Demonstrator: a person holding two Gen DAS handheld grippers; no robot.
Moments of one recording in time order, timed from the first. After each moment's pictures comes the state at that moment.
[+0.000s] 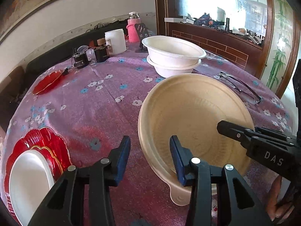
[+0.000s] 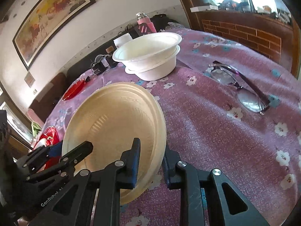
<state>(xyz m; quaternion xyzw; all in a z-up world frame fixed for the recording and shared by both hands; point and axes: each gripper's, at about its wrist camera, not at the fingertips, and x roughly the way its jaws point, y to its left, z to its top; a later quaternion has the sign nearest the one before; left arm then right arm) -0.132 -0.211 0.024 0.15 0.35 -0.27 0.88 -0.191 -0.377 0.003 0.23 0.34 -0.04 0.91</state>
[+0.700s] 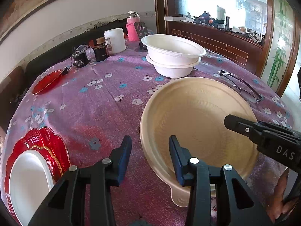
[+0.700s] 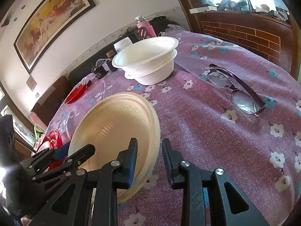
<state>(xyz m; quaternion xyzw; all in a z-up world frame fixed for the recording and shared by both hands) -0.130 -0.211 0.023 0.15 0.35 -0.27 0.88 -0.200 -0.382 0.013 0.23 0.34 -0.05 0.91</state>
